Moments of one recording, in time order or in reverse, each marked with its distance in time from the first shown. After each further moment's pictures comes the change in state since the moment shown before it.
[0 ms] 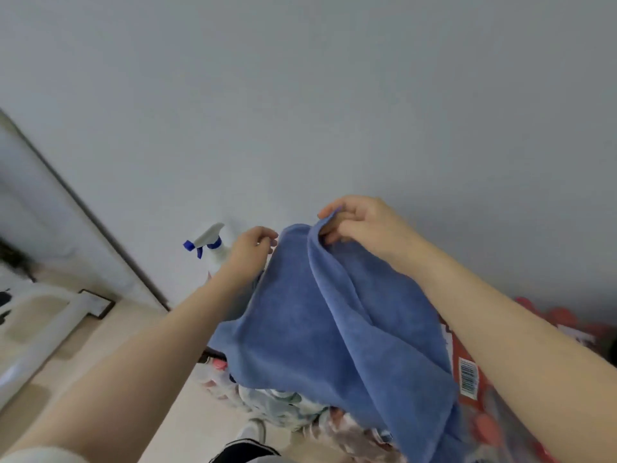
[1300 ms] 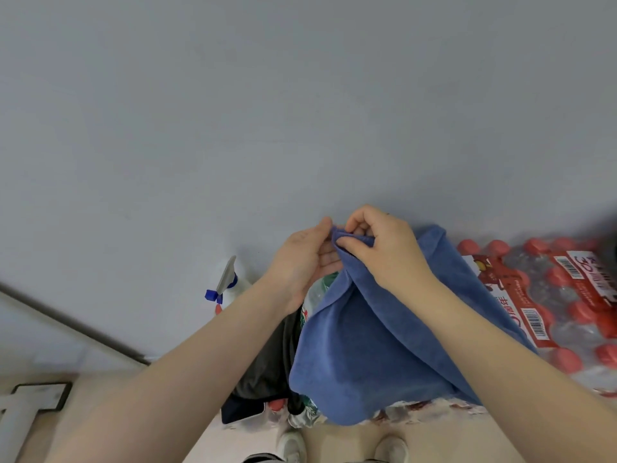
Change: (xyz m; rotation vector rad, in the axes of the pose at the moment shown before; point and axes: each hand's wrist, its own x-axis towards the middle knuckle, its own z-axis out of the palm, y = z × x) left_hand 0.022 0.030 -0.050 -0.707 -0.782 -0.088; right_hand 0.039 -0.006 0.102 -0.401 0.606 0.040
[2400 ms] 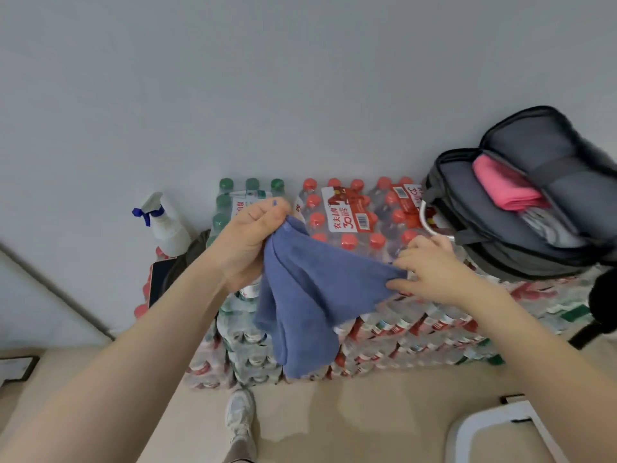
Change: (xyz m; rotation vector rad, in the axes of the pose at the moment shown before) left_hand -0.187 -0.080 0.191 -0.004 -0.318 0.317; right_hand -0.265 0.141 -0.216 -0.862 -0.420 -0.053
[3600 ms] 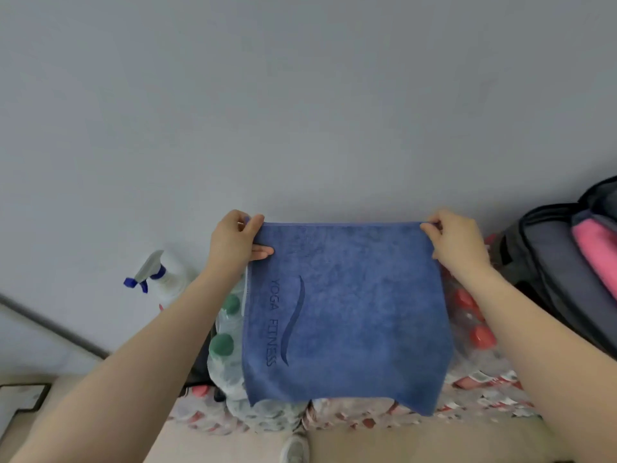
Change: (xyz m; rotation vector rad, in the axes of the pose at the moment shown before) left_hand 0.172 -0.011 -0.178 0.620 0.828 -0.172; right_hand 0.224 0.061 -0.028 0.520 0.448 0.461
